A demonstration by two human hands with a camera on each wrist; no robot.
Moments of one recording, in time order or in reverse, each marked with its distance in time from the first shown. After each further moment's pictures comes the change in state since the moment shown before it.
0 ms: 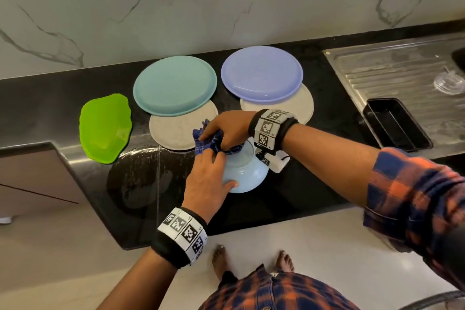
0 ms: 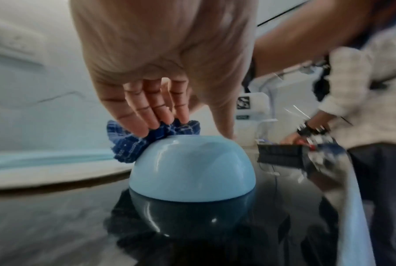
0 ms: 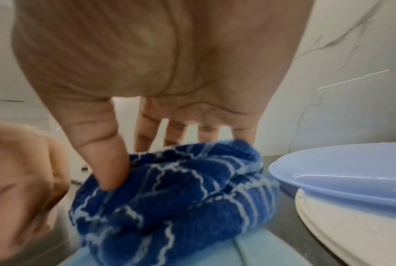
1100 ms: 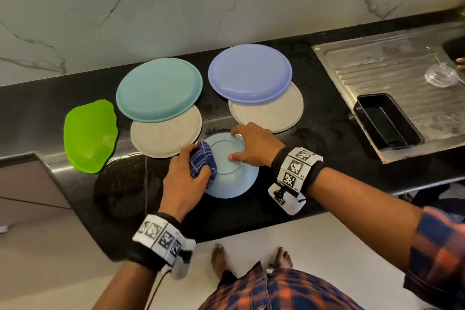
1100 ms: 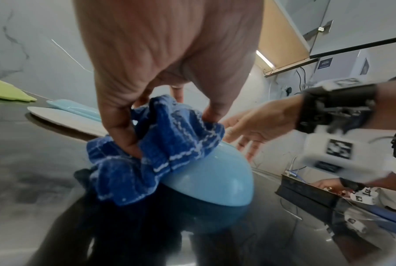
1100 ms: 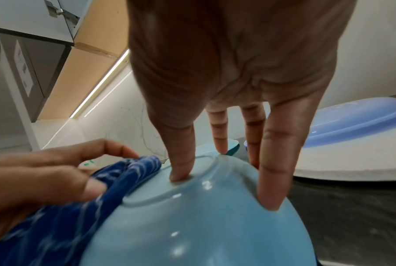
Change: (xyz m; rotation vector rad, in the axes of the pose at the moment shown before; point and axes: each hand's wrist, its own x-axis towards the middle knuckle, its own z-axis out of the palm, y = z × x) left_hand 0.016 -0.023 -0.001 -0.445 0.032 -0.250; right_hand -0.051 0.044 0.065 0.280 0.337 0.375
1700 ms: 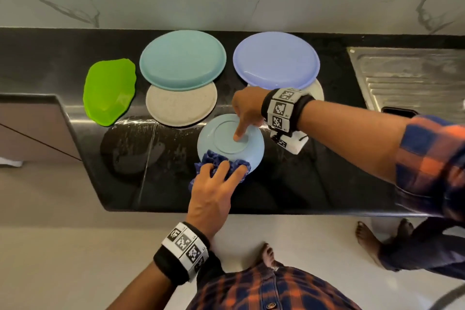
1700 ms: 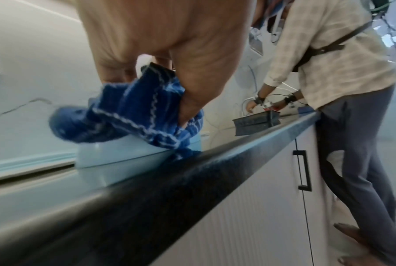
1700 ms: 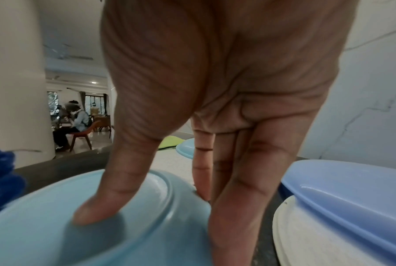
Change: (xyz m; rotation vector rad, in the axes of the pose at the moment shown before) left_hand -0.081 0.014 0.077 0.519 0.225 0.459; right_hand 0.044 -0.046 -0.052 -0.476 -0.266 -0.208
